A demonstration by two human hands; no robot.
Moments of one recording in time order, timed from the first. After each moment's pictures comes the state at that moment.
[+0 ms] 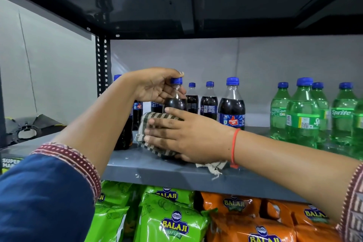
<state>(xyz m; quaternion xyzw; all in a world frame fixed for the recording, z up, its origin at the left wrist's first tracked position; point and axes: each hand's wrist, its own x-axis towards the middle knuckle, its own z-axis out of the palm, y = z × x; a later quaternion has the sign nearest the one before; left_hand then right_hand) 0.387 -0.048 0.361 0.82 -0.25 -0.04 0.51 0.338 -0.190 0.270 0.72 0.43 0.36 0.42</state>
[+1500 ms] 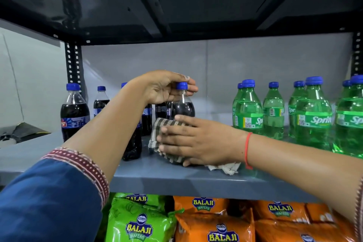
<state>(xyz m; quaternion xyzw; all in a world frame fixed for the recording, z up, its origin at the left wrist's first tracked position) 0.371 -0.166 0.365 0.74 -0.29 -0.06 0.60 0.313 -0.312 0.275 0.67 0.36 0.41 0.50</state>
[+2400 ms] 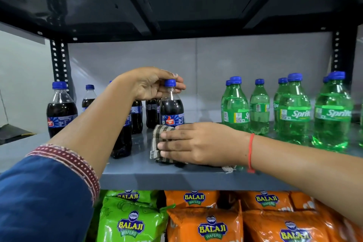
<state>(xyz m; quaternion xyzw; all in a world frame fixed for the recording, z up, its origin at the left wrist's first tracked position) 0.363 -0.167 0.370 0.75 -0.28 -0.07 0.60 0.282 -0.323 0.269 0.68 0.47 0.37 0.43</state>
